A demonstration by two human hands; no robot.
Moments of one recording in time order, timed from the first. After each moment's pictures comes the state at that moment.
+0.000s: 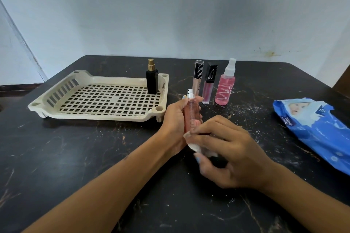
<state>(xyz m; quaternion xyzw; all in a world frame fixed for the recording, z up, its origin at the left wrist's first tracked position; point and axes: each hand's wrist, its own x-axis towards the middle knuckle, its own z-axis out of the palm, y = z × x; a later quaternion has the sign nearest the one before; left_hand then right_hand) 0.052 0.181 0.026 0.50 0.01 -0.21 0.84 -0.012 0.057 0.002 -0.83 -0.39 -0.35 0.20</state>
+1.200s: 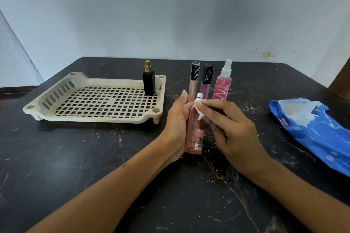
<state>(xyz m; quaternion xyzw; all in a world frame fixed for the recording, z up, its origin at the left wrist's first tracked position) 0.043 0.179 0.026 0.52 -0.10 -0.23 0.82 0.006 0.047 -0.005 -0.85 -0.24 -0.41 0.24</state>
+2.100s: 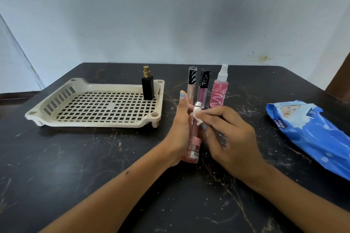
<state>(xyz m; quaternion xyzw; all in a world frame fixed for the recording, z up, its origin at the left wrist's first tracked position) 0.036 0.175 0.027 0.57 -0.18 -0.20 0.77 -0.001 0.053 -0.005 -0.83 -0.23 -0.43 0.28</state>
